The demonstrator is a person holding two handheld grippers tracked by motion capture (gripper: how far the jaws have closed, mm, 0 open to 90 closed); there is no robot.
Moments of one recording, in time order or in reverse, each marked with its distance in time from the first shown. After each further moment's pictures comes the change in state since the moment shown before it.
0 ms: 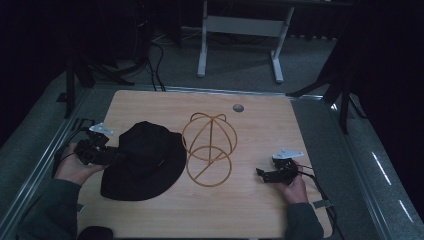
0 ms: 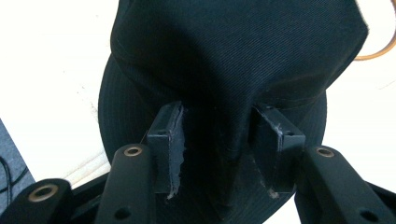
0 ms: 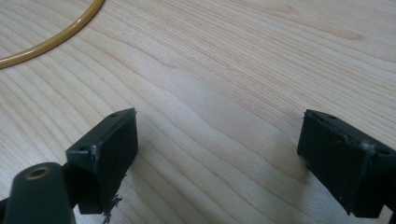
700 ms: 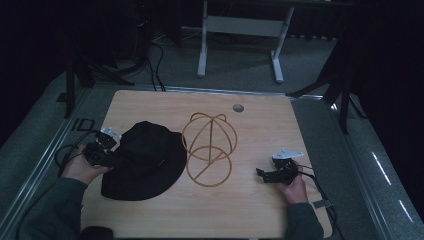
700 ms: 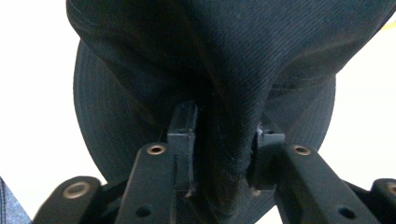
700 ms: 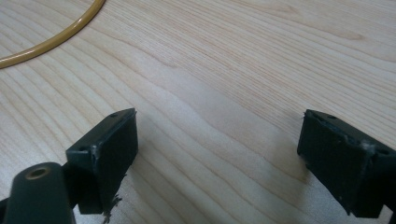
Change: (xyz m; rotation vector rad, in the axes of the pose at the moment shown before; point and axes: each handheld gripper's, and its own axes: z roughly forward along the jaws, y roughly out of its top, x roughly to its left) left arm 0.000 0.001 0.023 0.104 -0.035 0.022; right arm 0.000 0.000 0.000 0.000 0.002 -0.001
